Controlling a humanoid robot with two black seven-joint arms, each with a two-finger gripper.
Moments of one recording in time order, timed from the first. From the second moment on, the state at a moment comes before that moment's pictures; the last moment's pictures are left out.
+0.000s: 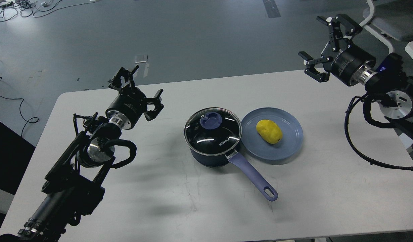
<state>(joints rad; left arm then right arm) -0.51 0.20 -1.10 -1.10 0.23 -0.06 -0.02 0.71 -0.60 0.69 1.11 -0.05 0.20 0.18</state>
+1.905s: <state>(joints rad) -0.80 0.34 -0.35 -1.27 2.18 0.22 -0.10 0.65 -0.58 0.72 1.01 -0.06 0.18 0.21</state>
